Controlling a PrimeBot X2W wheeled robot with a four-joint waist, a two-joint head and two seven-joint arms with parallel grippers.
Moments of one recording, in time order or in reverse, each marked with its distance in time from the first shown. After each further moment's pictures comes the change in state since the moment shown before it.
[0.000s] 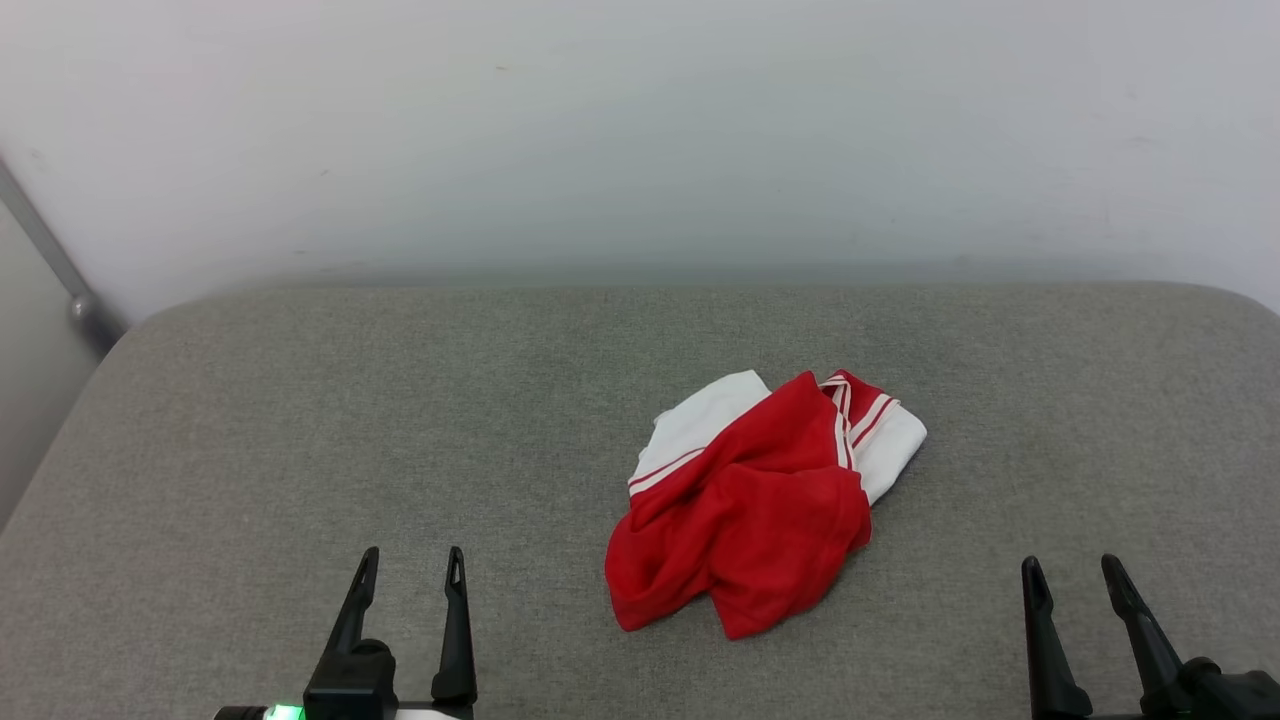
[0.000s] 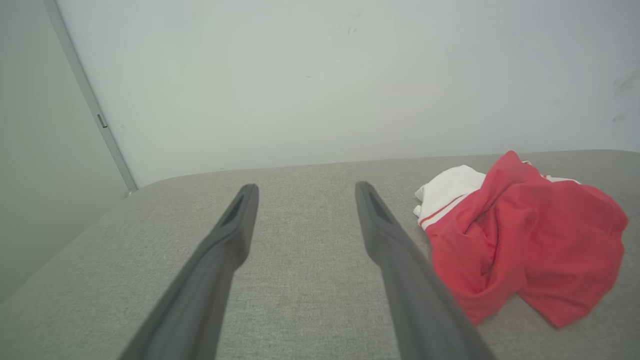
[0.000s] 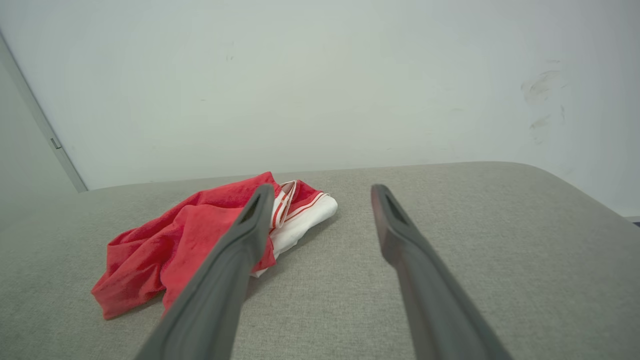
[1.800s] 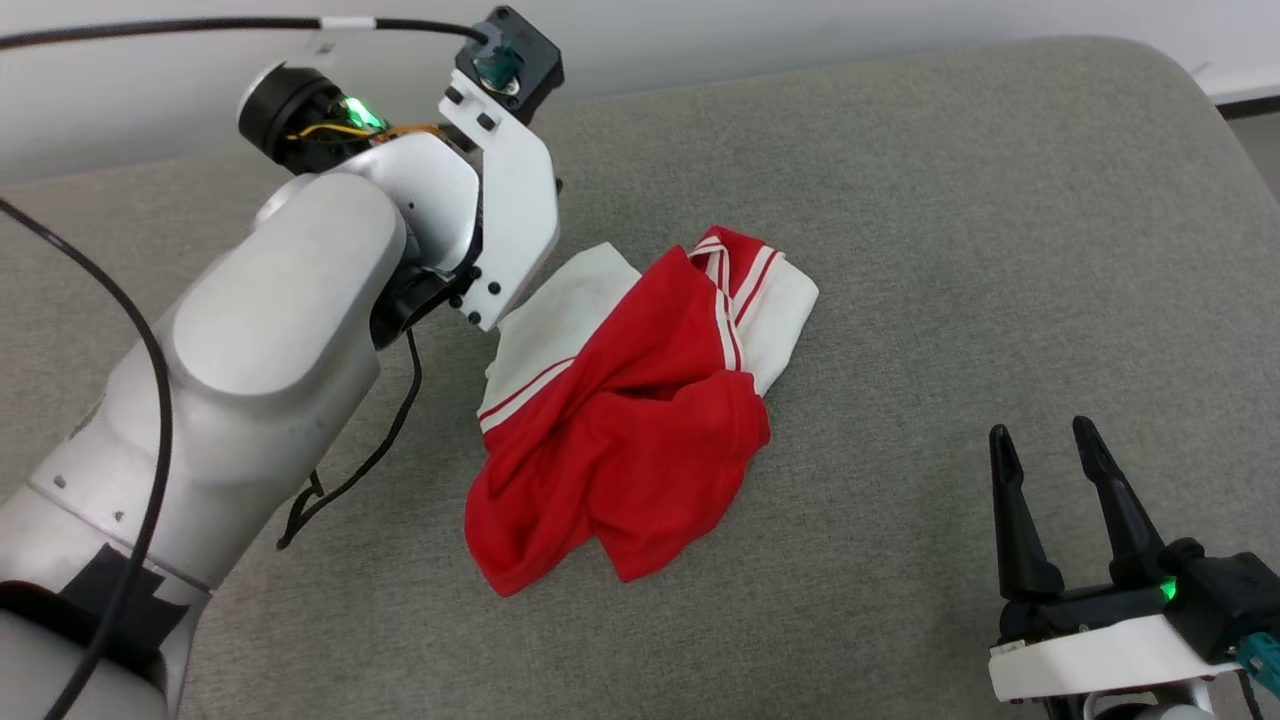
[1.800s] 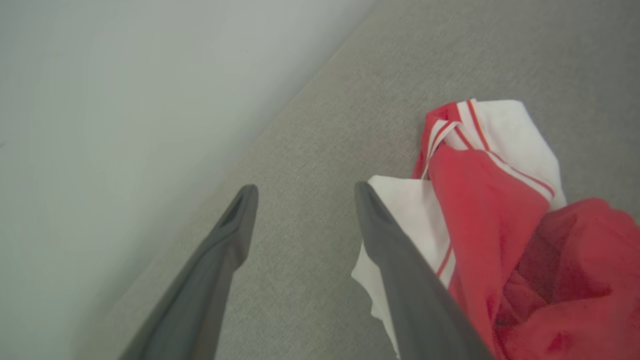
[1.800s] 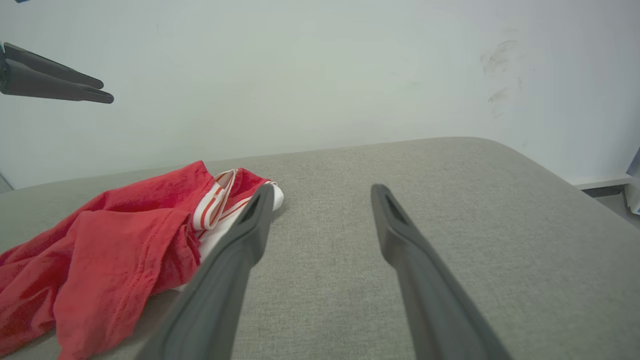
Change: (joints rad) left arm -1.224 0.225 -0.602 0.494 -0.402 -0.354 0.790; right arm -0.186 0.000 0.059 -0.020 0.003 0.000 0.000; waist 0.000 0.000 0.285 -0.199
